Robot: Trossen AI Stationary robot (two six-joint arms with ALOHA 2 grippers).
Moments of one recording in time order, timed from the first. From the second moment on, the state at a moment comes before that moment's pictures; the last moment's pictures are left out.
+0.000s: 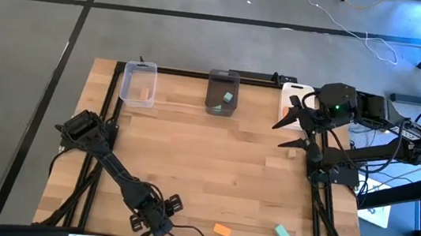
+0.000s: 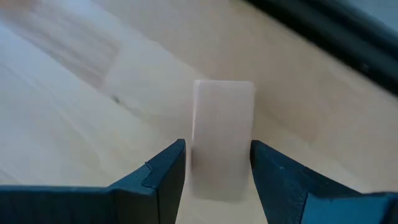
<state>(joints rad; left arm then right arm) -0.71 1.92 1.27 -0.52 -0.05 0.30 -0.09 1.01 1.40 -0.98 -0.36 -0.22</state>
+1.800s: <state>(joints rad) -0.22 1.49 1.27 -0.78 -0.42 -0.88 -0.09 1.01 1.40 -0.98 -0.36 -0.22</state>
